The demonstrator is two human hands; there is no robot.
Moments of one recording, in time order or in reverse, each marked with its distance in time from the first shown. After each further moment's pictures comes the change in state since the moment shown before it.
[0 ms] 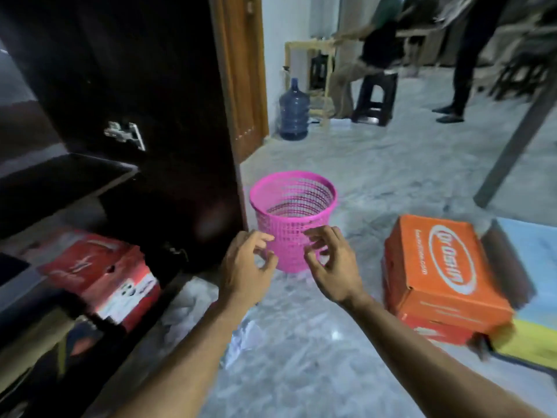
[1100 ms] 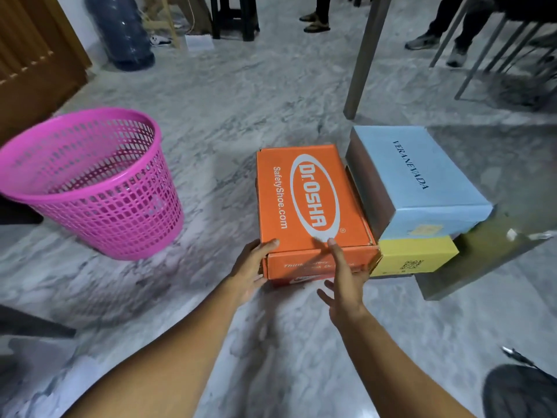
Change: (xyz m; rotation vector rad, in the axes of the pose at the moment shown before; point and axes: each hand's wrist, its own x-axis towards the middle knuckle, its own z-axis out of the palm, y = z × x) left_hand -0.054 0.058 0.422 -0.691 -0.930 -0.963; right_hand -0.111 0.317 -0.162 0.716 0.891 1.161
